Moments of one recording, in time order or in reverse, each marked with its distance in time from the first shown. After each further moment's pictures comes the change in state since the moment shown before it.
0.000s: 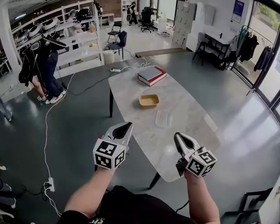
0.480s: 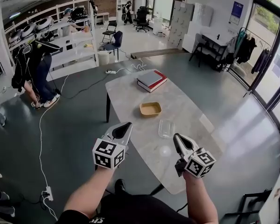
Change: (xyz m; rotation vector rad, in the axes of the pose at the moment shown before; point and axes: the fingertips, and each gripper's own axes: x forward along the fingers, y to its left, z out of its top) left arm 0.055 0.085 0.002 -0.032 -0.009 -0.042; right arm 0.091 -0.021 0.000 -0.013 0.016 -0.052
